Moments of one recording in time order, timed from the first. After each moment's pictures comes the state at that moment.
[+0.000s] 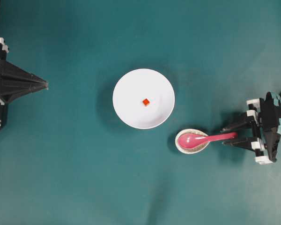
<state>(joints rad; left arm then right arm) 0.00 -1.02 1.16 0.01 -0.12 -0.02 0.49 -0.03 1.44 0.42 -0.95 0.17</state>
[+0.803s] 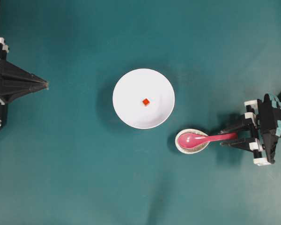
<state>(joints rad) 0.00 -1.02 1.16 0.01 -0.12 -0.01 0.49 -0.03 1.42 0.42 -0.95 0.14</state>
